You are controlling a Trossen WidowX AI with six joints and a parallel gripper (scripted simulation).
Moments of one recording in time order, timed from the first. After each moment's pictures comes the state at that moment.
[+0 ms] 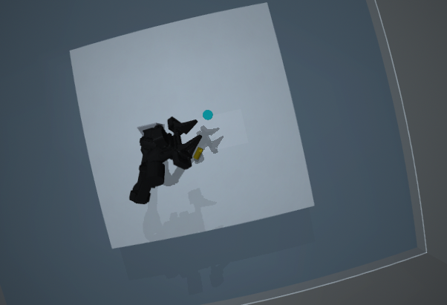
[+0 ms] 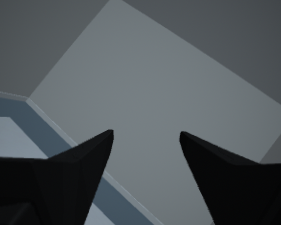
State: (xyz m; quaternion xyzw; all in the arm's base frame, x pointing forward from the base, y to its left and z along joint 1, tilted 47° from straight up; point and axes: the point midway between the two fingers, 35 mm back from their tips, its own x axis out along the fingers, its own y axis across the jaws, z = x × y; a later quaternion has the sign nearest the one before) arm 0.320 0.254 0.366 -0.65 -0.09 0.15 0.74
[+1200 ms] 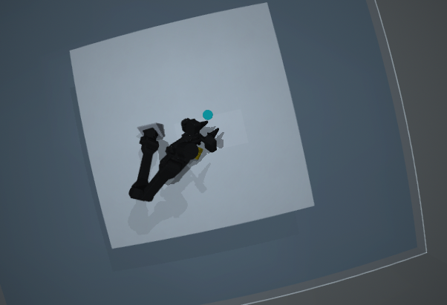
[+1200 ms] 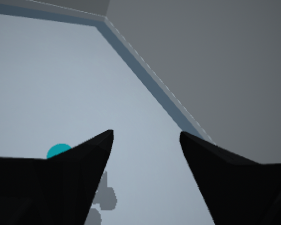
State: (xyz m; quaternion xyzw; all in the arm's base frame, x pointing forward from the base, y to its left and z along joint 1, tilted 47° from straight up) arm 0.351 0.121 0.228 -0.64 0.31 0.15 0.69
